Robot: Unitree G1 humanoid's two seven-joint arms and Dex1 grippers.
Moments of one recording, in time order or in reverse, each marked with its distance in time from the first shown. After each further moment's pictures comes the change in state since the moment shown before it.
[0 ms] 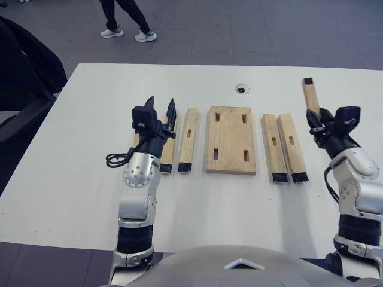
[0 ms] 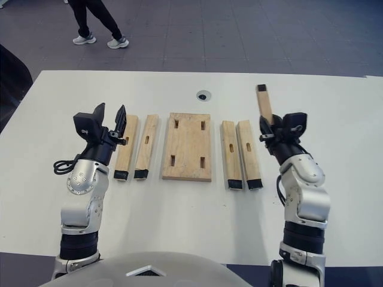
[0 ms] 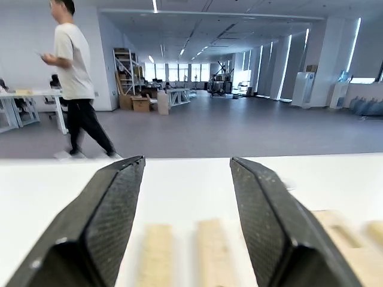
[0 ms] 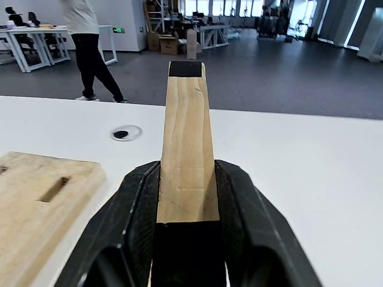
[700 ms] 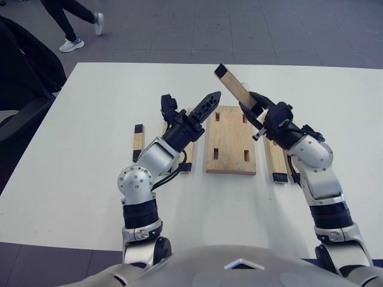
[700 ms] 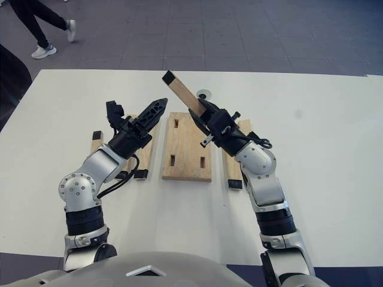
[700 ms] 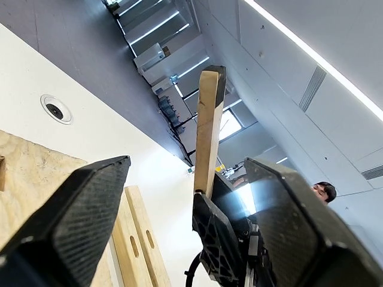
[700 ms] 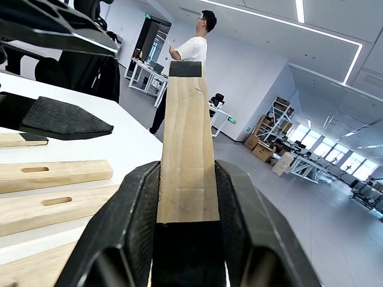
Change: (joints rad) left arm -0.205 -0.088 0.165 0.125 -0.948 0.549 0.026; right arm -0.110 0.009 0.353 0.079 -0.214 -0.514 0.162
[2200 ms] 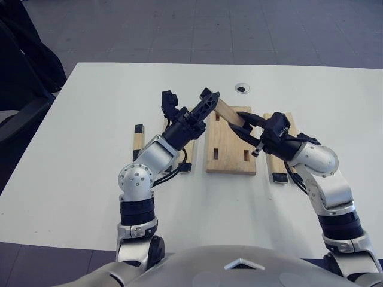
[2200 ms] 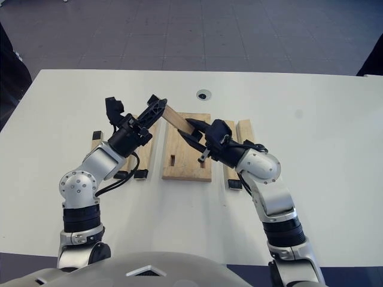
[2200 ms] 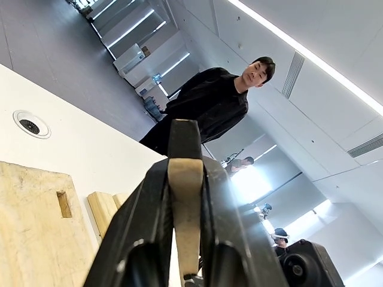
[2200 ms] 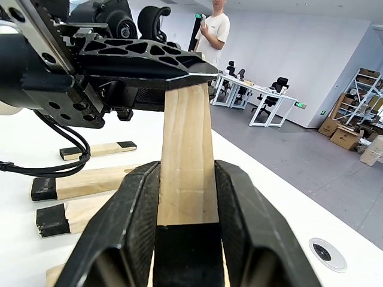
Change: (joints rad) left arm -0.010 0.074 -0.058 0.032 0.022 -0.076 -0.127; right arm 0.057 -0.065 0.013 -0.174 0.192 0.252 0.164
